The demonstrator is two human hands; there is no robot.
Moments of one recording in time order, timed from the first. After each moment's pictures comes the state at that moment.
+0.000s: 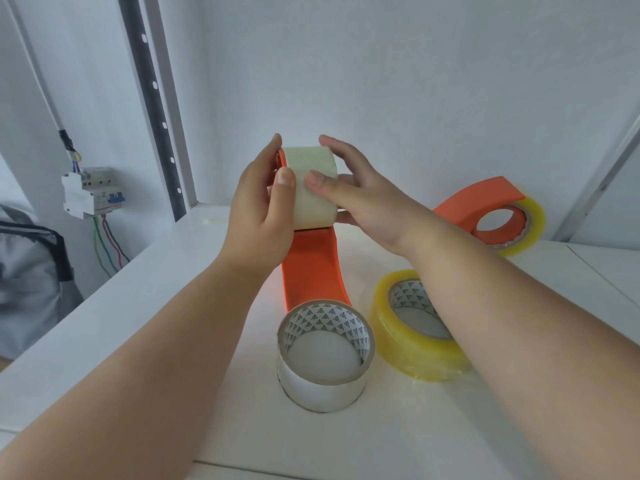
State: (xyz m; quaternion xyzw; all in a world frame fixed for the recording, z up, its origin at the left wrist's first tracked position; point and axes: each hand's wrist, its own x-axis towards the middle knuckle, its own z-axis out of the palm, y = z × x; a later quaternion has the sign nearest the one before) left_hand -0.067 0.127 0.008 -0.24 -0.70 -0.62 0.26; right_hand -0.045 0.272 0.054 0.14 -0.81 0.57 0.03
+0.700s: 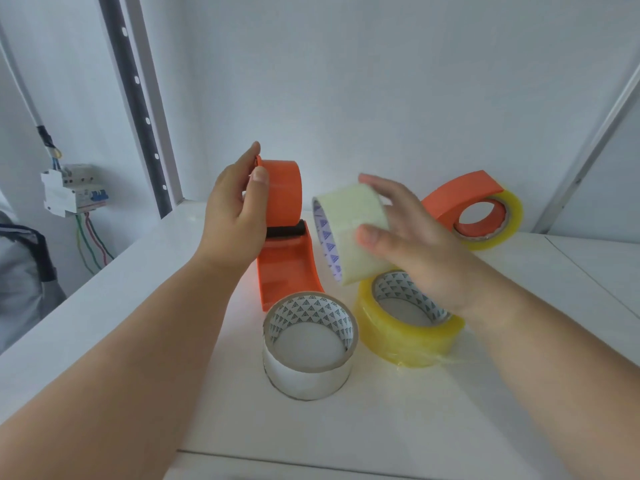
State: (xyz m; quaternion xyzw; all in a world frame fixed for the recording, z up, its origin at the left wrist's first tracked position) left_hand -0.069 0.118 0.002 -0.19 -0.73 -0.61 0.24; right_hand 0.029 0.311 0.029 0.13 -0.81 0.57 0.06
